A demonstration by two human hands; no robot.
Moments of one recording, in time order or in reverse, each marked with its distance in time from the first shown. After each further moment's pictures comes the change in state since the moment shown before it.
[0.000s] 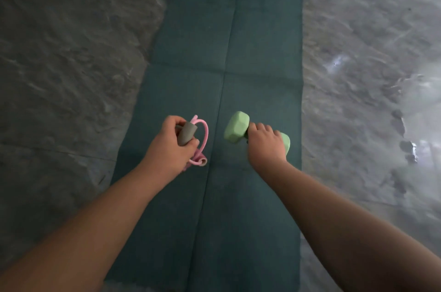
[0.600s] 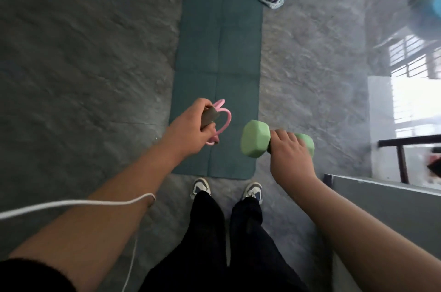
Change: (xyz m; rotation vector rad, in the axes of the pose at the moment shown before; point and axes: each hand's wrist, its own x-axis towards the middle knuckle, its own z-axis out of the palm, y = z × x) left_hand -0.352 0.408 -0.246 0.312 -0.272 0.297; right_hand -0.420 -0.013 -0.533 0.103 0.013 0.016
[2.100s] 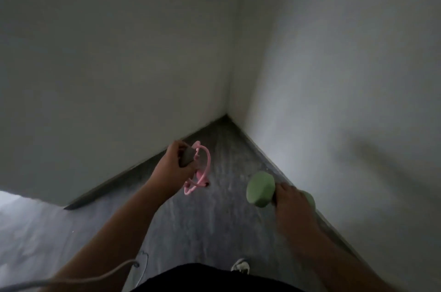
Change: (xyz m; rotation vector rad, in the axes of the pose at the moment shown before) left_hand -0.687 0.112 0.209 0.379 -1.523 1.194; right_hand -0.774 -0.506 0.178 0.480 0.651 2.257
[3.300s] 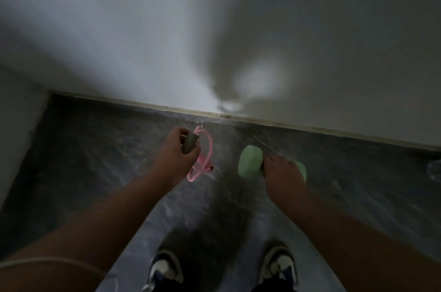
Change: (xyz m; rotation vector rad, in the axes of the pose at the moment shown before) left_hand 0.414 -0.300 0.627 0.291 -0.744 0.166; right_hand 0.200 0.426 0.546 0.141 -0.004 0.677
